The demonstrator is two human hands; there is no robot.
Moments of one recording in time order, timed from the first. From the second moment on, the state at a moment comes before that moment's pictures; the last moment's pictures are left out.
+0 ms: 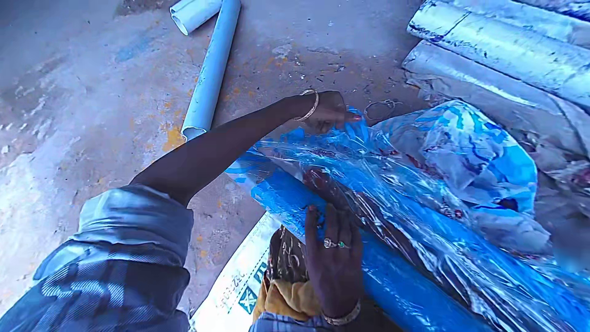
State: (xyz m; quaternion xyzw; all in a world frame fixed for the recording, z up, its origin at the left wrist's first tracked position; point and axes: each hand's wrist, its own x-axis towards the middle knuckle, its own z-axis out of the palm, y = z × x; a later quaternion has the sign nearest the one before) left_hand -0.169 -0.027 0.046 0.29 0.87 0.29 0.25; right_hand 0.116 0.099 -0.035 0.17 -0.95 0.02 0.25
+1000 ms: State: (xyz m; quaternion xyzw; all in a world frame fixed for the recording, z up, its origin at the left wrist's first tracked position) left_hand -0.120 -0.203 -0.001 0.26 0.86 0.39 0.21; right_hand 0.134 0.103 -0.039 0.20 -0.95 0.03 0.25
